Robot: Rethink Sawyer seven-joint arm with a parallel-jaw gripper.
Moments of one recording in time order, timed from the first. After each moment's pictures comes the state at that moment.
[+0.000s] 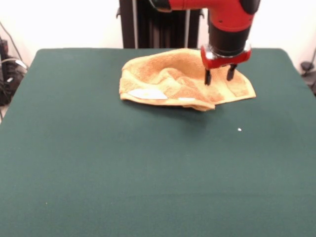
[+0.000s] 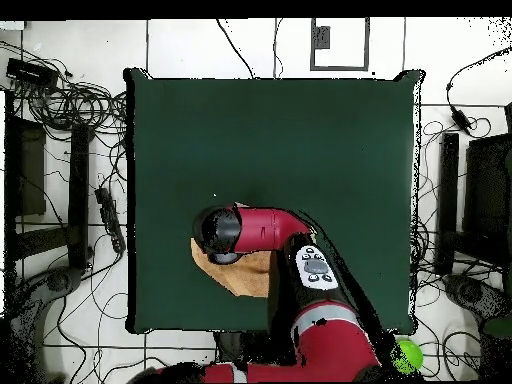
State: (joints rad) arm -0.13 -0.49 0.12 1.71 -0.11 0.64 1.57
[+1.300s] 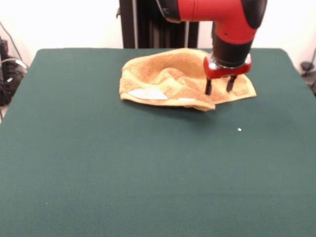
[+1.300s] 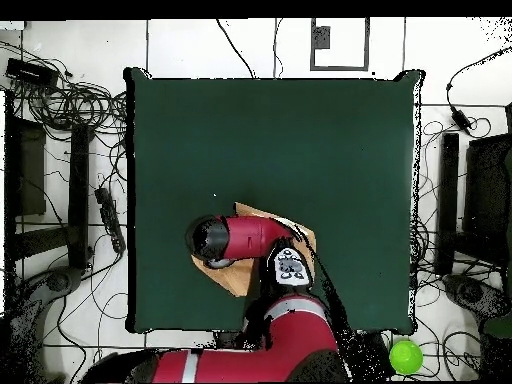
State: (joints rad) arm -0.03 -0.42 0.03 1.71 -0.05 0.51 1.58
